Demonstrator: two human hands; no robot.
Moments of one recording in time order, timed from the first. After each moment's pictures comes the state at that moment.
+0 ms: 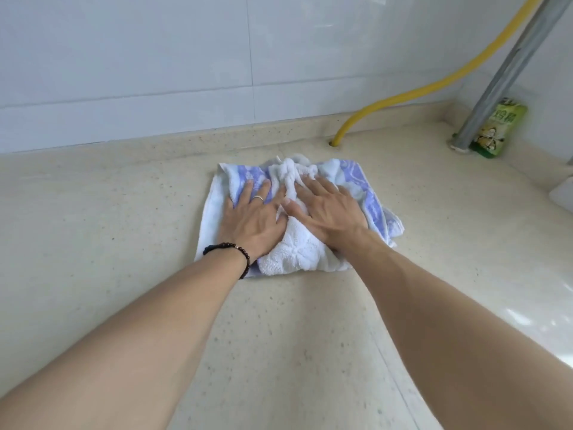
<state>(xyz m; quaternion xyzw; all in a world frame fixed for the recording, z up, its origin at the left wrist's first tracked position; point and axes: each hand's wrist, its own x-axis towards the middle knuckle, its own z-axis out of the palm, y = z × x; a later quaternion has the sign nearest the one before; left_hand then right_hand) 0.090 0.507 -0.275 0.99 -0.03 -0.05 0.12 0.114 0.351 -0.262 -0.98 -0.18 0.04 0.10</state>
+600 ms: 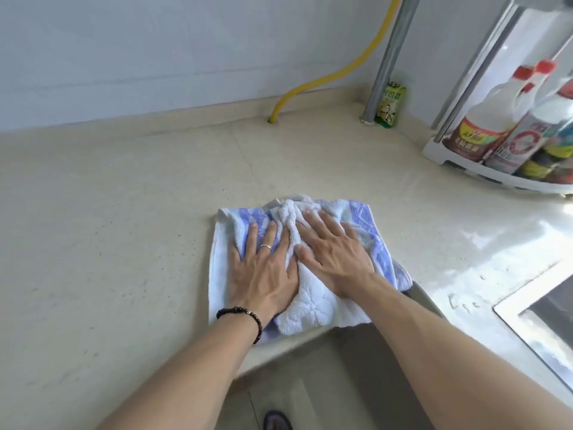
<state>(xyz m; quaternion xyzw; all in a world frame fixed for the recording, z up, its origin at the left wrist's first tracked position) -0.122 0.398 -0.270 0.99 -0.08 -0.07 0.10 -0.098 0.240 -0.262 -0.98 -0.14 0.08 0.07</state>
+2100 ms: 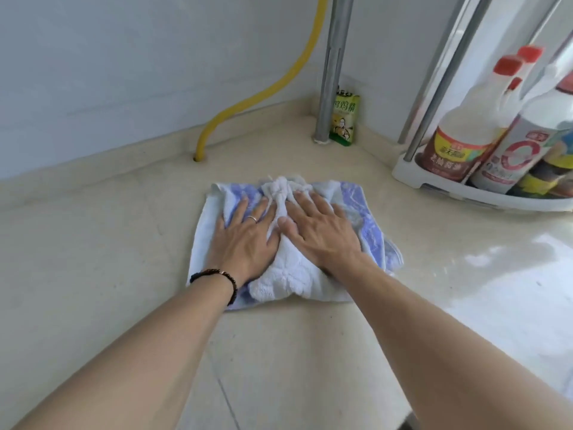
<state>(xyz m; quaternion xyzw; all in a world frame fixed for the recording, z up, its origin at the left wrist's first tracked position) 0.100 0.306 -0.271 0.98 -0.17 -0.05 0.11 0.080 0.149 -0.263 -0.99 -0.04 0.04 0.11</state>
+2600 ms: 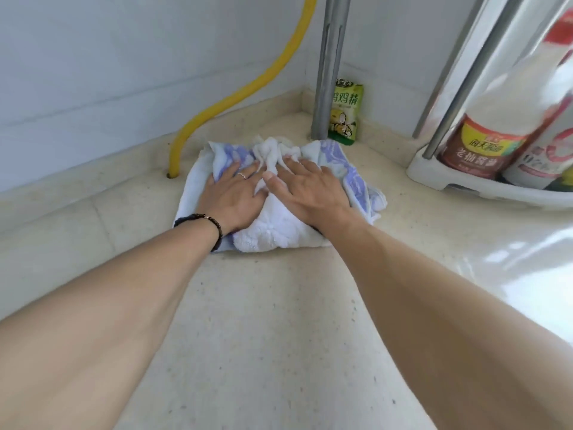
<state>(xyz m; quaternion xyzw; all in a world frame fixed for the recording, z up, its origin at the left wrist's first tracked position) 0.249 0.300 -0.273 0.96 -0.24 -0.04 0.13 0.208 0.148 -0.270 -1.00 0.00 -0.01 0.09</state>
